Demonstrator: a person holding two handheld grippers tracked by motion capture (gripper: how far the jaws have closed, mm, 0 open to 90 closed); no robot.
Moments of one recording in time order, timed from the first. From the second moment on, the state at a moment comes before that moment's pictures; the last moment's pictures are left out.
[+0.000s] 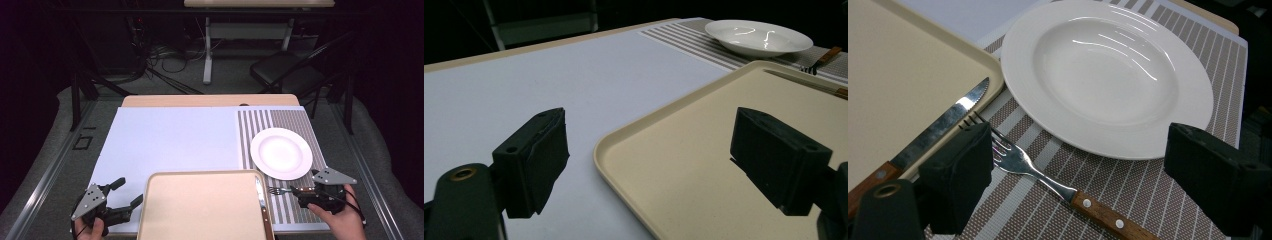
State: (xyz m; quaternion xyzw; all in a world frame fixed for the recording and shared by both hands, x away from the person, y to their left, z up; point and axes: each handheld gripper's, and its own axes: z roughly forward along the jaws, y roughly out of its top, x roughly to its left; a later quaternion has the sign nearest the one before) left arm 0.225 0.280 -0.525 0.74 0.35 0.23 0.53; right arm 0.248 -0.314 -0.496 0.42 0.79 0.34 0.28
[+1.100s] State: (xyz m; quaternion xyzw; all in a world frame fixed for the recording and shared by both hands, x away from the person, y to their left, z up) left arm 0.226 0.280 -0.526 0.74 0.35 0.22 0.53; right arm 0.259 -0.300 -0.505 0.26 0.89 0.22 0.29
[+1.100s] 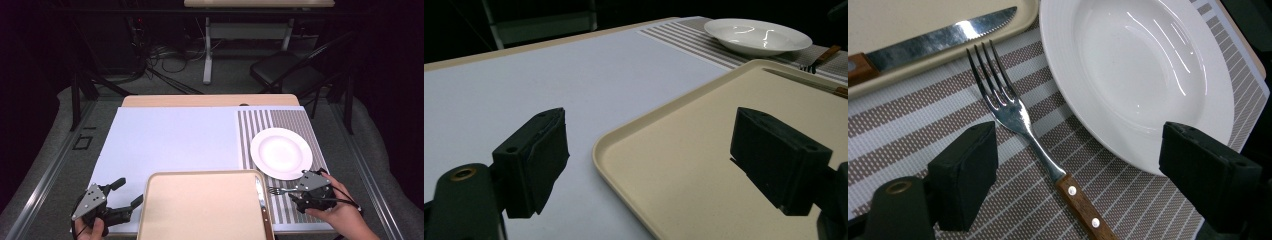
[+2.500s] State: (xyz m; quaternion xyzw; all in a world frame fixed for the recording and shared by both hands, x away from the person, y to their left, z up) left arm 0.225 0.280 -0.526 0.74 0.35 0.22 0.53; right arm 0.277 -0.317 -0.505 0.13 0.96 0.08 0.24
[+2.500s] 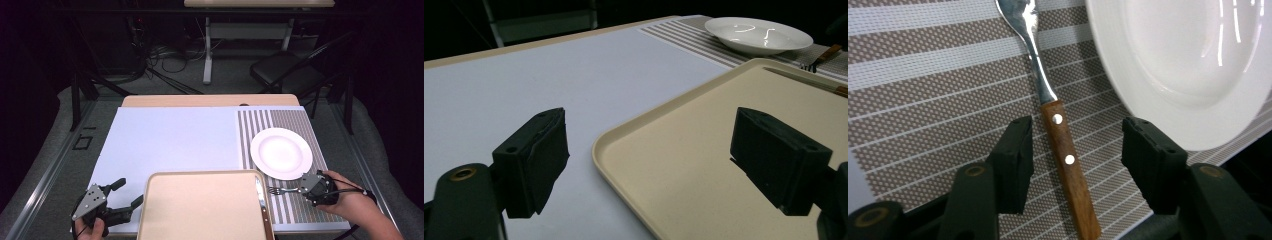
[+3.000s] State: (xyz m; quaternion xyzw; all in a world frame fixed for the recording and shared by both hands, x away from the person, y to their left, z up) left arm 0.227 0.279 -0.527 0.74 0.35 0.22 0.53; right arm 0.282 -0.318 -0.511 0.11 0.97 0.09 0.21
